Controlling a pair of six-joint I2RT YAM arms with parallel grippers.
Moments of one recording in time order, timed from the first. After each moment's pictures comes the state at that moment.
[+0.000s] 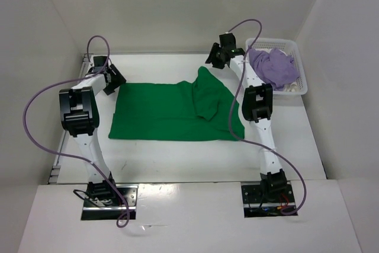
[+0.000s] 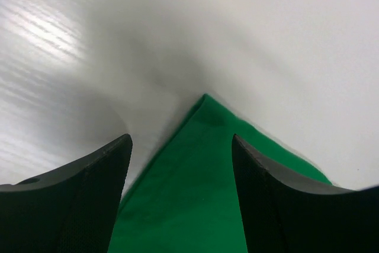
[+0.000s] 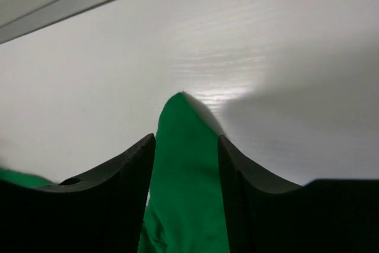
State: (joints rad) left arm 0.16 2.12 1.52 -0.27 0.00 -0.58; right arm 0.23 2.63 2.47 -0.59 -0.11 0.59
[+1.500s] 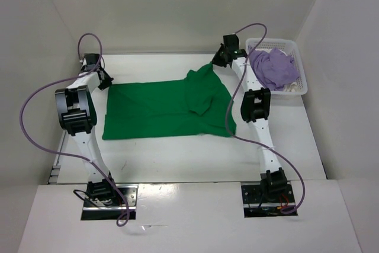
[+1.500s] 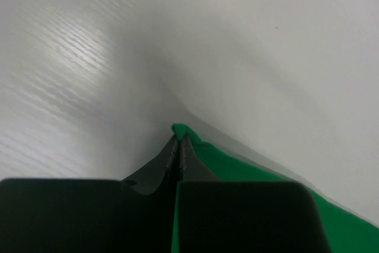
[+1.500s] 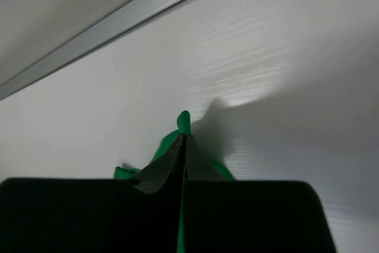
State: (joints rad) left arm 0.21 2.17 1.61 -0.30 -0.08 -0.53; right arm 0.19 2.84 2.78 -0.64 -0.10 0.70
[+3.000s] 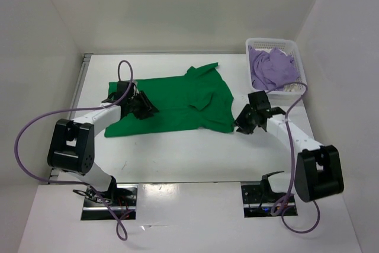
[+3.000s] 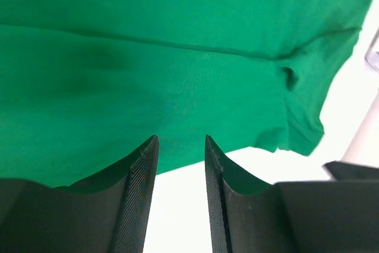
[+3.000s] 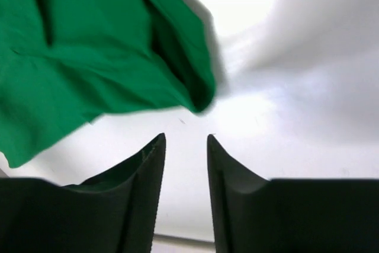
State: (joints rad) left arm -0.15 1.57 0.89 -0.20 0.31 -0.77; right arm 0.21 1.33 0.80 -0.51 -0.10 0.85
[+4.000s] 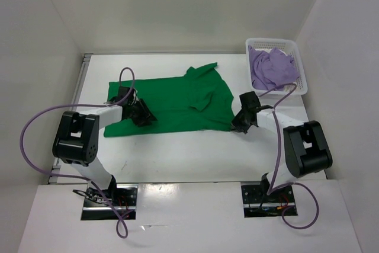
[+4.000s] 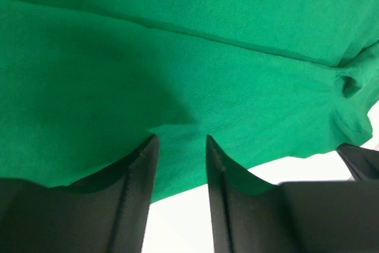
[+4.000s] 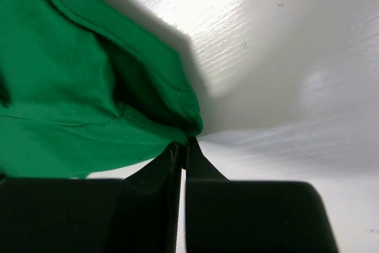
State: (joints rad) left arm -0.13 1.68 0.86 -0.18 0.33 -0.74; right arm 0.23 1.53 0.76 -0.36 -0.03 0.94
